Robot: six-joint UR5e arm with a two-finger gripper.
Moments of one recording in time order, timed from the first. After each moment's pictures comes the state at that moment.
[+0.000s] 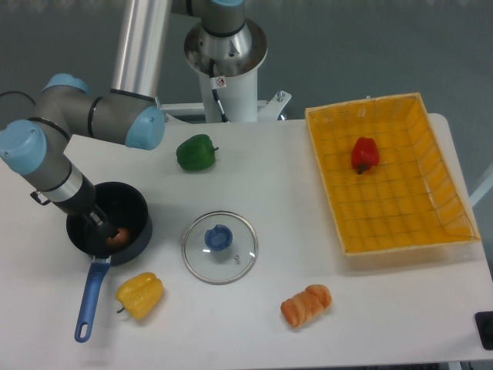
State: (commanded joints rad) arm 1.81 -2.00 -1.66 -1.02 1.75 0.58
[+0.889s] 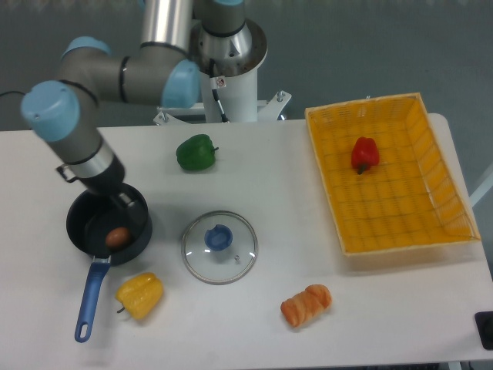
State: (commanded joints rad) arm 2.08 -1.80 -1.66 -1.17 1.74 0.88
